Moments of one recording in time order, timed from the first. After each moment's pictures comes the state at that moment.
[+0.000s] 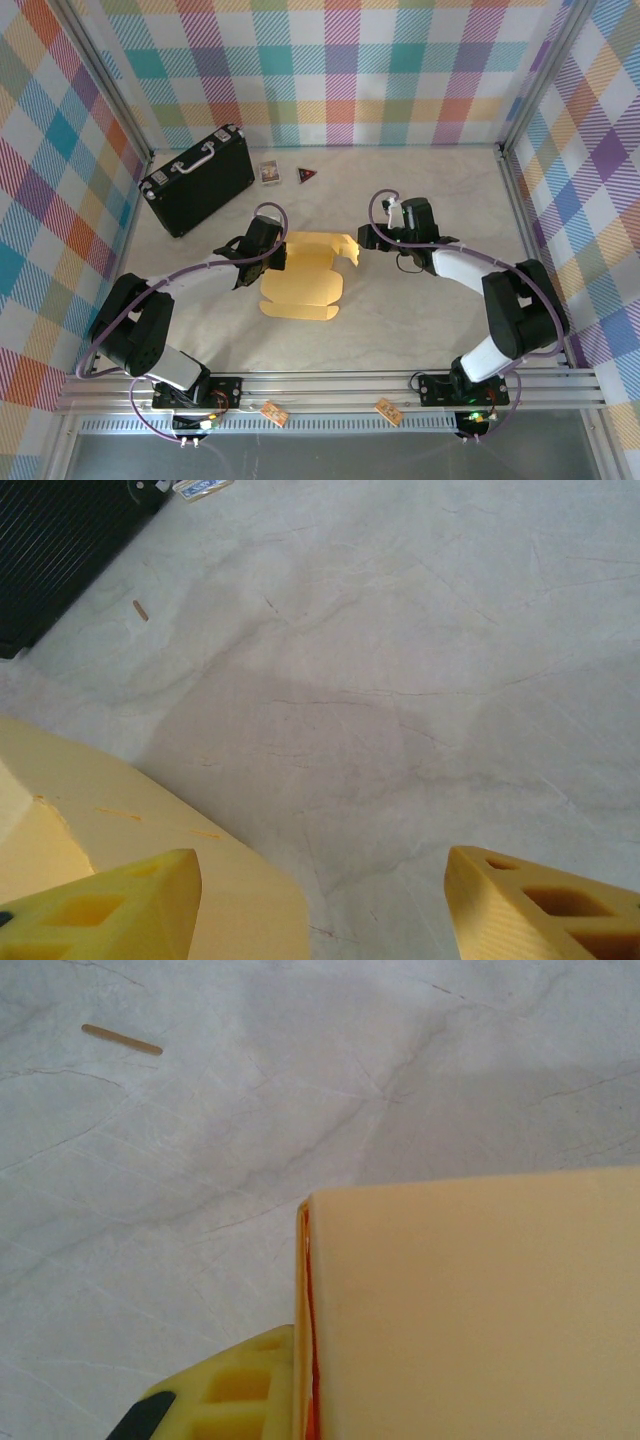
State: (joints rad) left arm -0.54 1.50 0.80 -0.16 -0.22 -0.31; right arm 0.37 1.56 0.80 0.09 -0.37 0.38
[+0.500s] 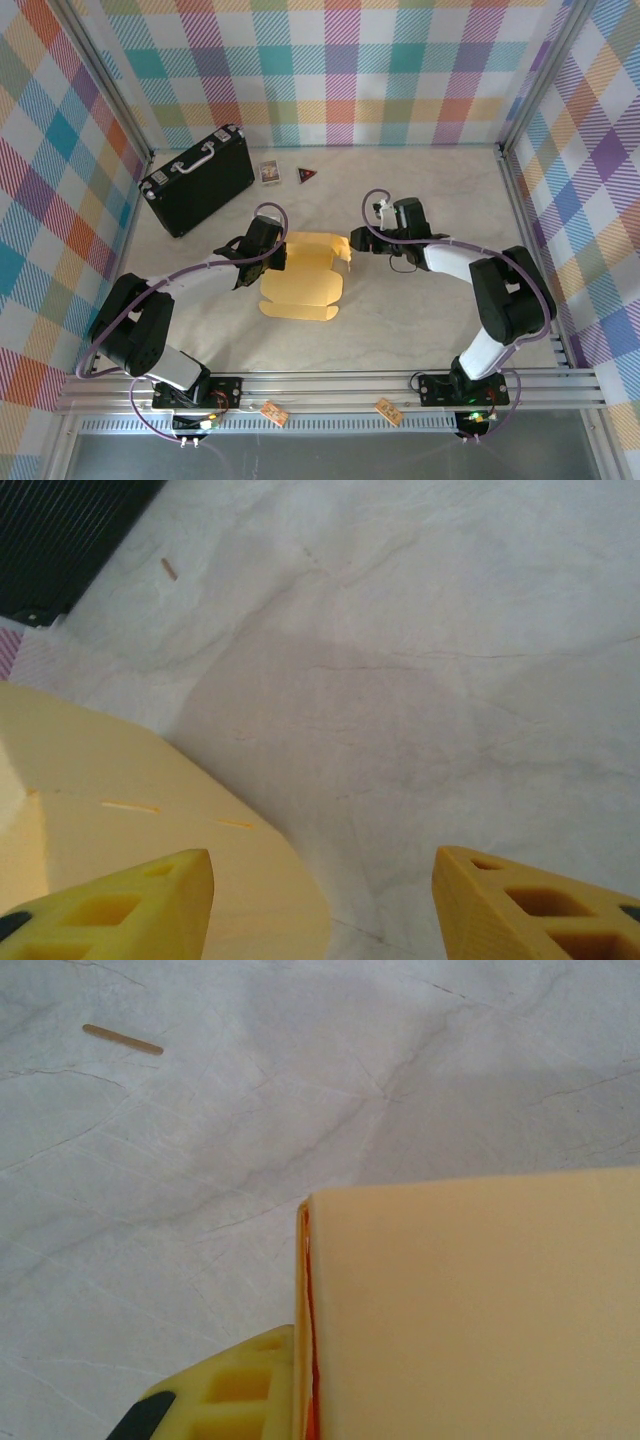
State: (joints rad) left arm -0.54 1.50 0.80 -0.16 -0.22 -0.31; right arm 0.40 1.66 0.84 0.11 -0.49 0.41
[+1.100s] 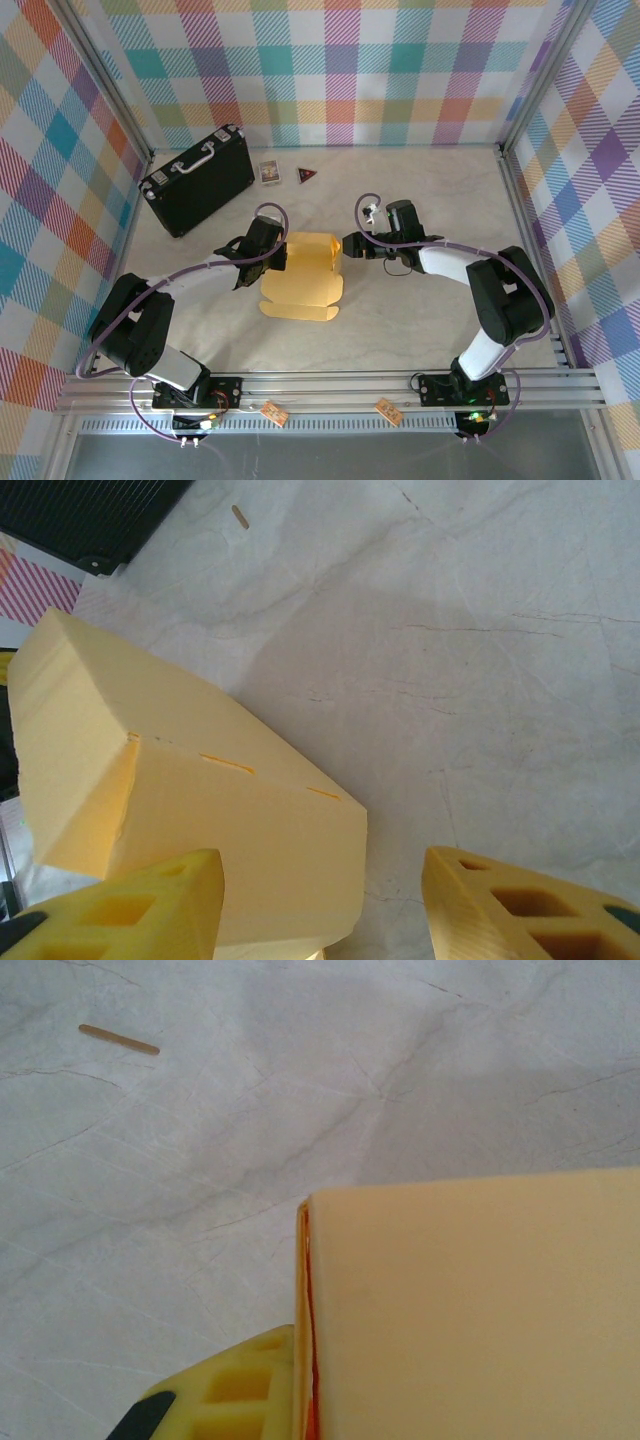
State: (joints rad) left arm -0.54 1.50 0.80 -0.16 -0.22 -0.31; right arm 0.44 1.66 0.84 0.11 -0.57 0.40
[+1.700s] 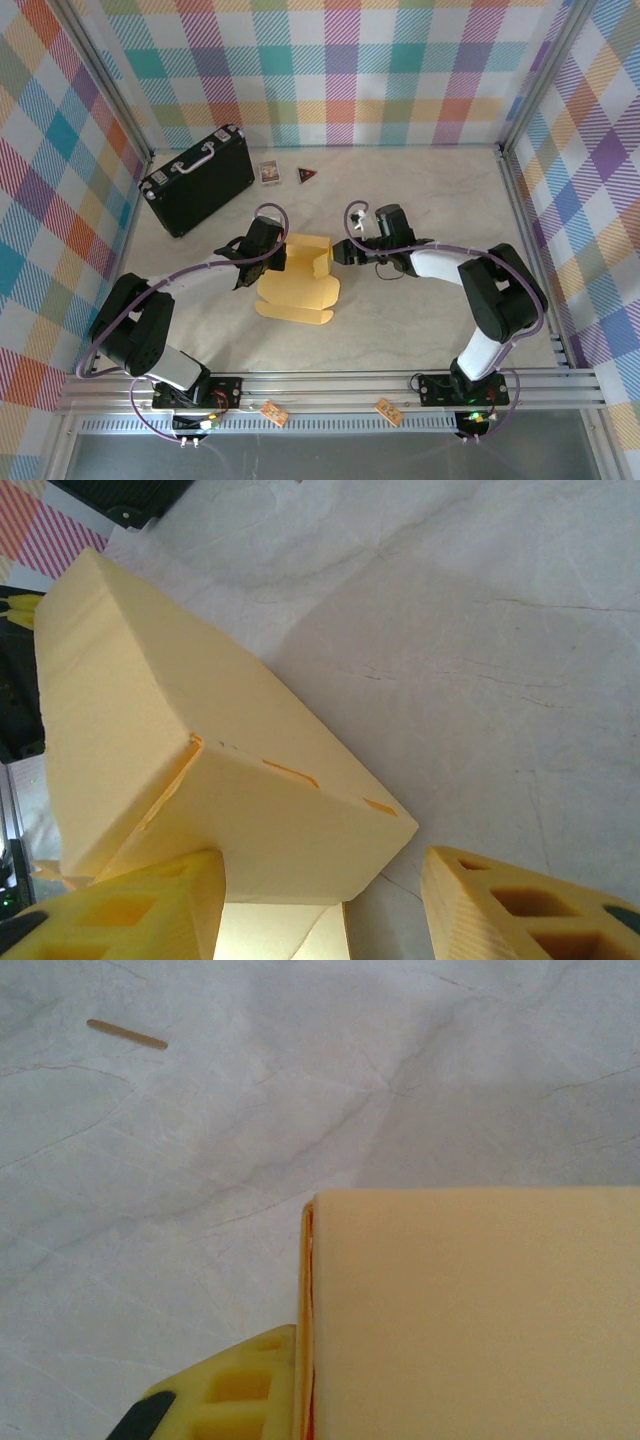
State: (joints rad) left arm -0.54 1.50 0.80 -0.17 -0.23 -0.31; right arm 0.51 1.69 0.83 0.16 -0.59 0.37
